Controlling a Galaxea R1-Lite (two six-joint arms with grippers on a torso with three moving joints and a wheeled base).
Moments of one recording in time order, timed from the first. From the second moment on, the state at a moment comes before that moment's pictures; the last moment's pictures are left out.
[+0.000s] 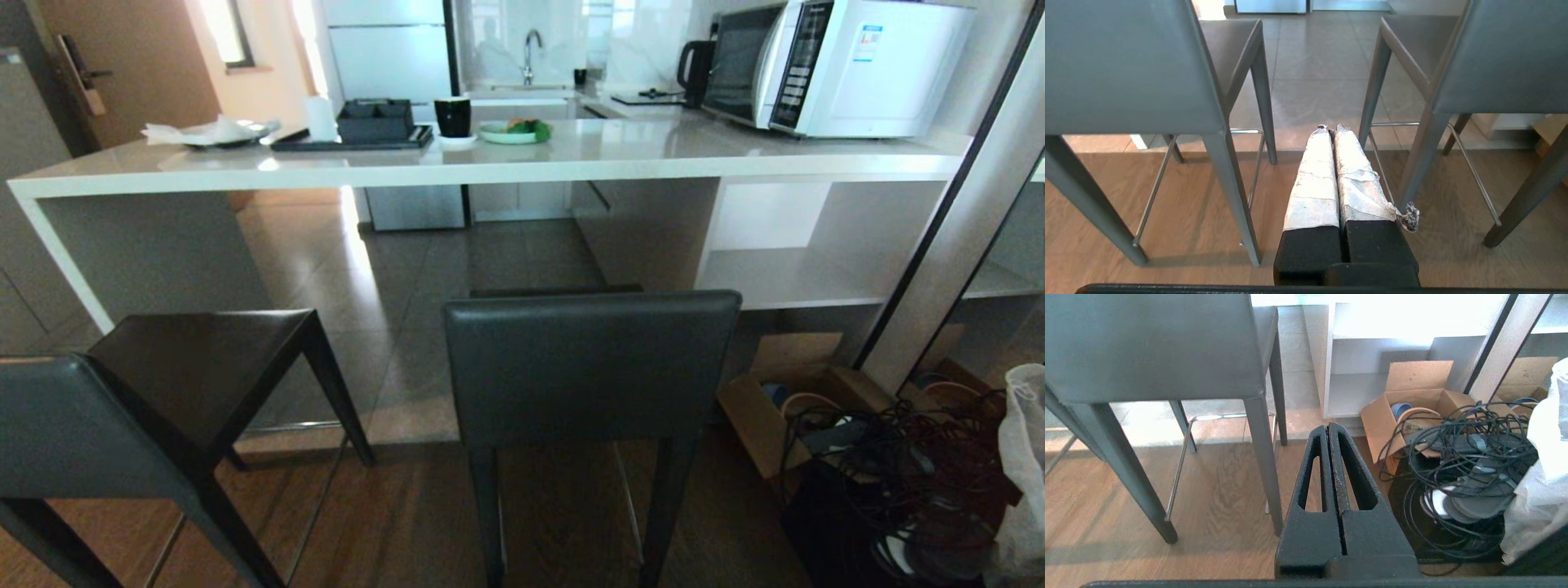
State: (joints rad) left arm 0.00 0.00 0.00 0.00 0.00 -0.01; right arm 0.00 0.00 0.00 0.01 0.02 -0.03
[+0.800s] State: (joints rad) left arm 0.00 0.01 0.00 0.00 0.00 -0.01; right arm 0.00 0.00 0.00 0.01 0.02 -0.03
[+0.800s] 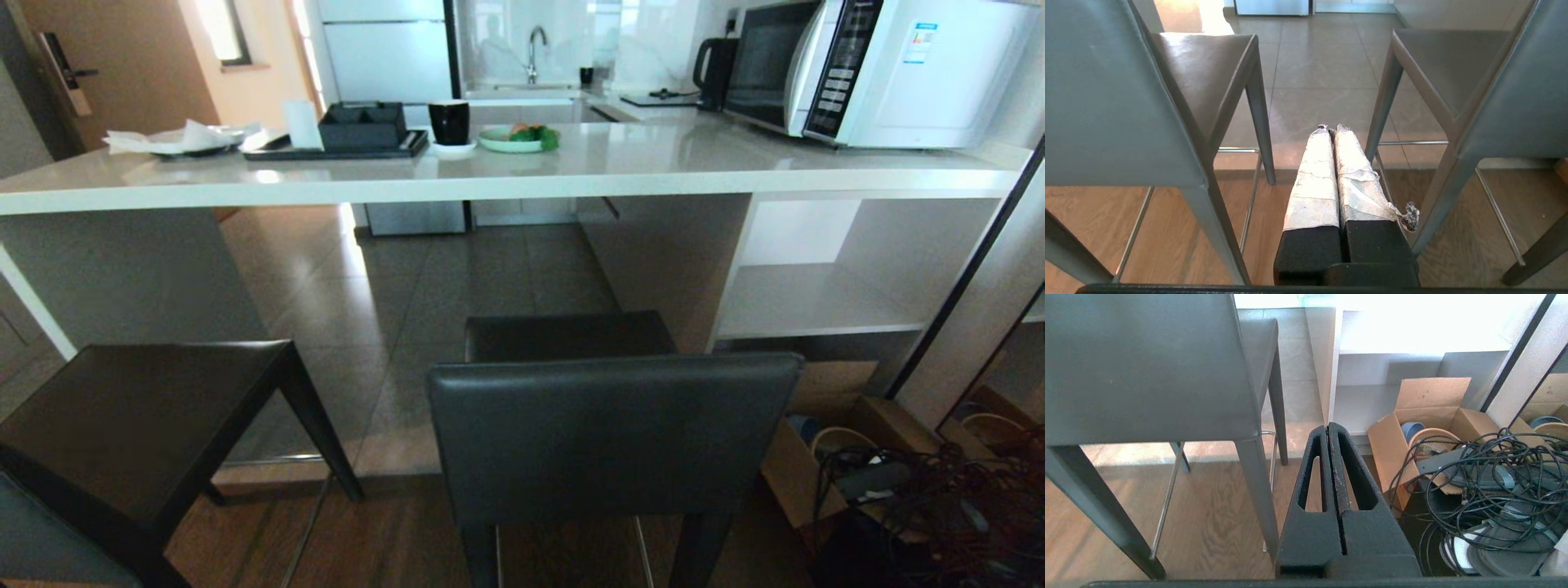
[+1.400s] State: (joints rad) left arm 0.00 0.01 0.00 0.00 0.00 -0.01; right arm 0.00 0.00 0.00 0.01 0.02 -0.03
